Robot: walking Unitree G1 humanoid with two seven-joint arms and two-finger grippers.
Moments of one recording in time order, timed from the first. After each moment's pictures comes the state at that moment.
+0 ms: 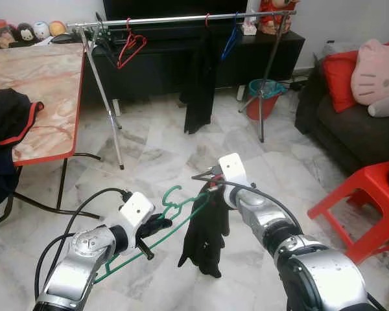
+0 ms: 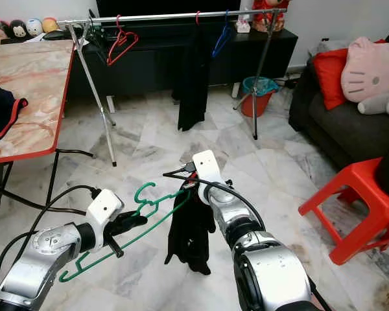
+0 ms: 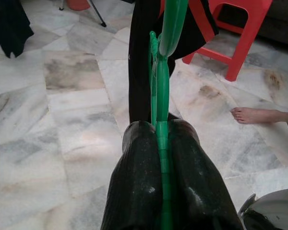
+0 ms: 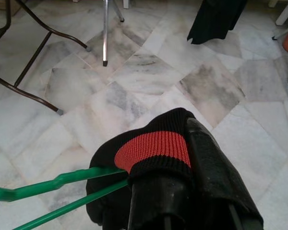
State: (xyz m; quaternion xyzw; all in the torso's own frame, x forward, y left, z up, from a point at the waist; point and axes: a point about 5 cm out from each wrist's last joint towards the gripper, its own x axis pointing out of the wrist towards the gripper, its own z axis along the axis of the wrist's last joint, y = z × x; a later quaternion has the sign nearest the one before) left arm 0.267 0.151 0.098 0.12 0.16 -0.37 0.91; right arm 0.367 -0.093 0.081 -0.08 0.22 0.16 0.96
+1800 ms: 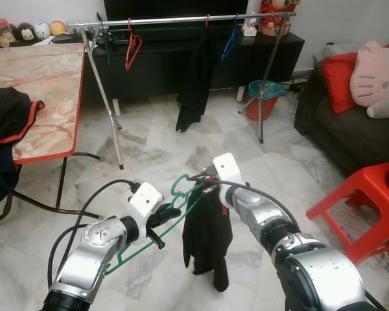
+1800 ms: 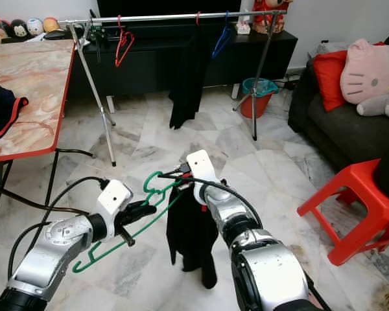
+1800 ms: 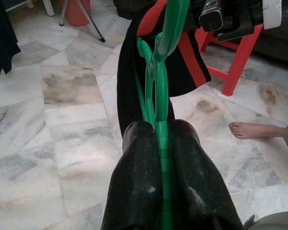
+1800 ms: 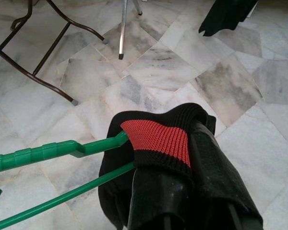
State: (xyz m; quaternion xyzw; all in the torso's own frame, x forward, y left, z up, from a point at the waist) left arm 0.279 0.133 0.107 0.11 0.13 -0.38 0.91; right arm 0.365 -0.081 0.082 -0.09 0.24 0.21 0.94
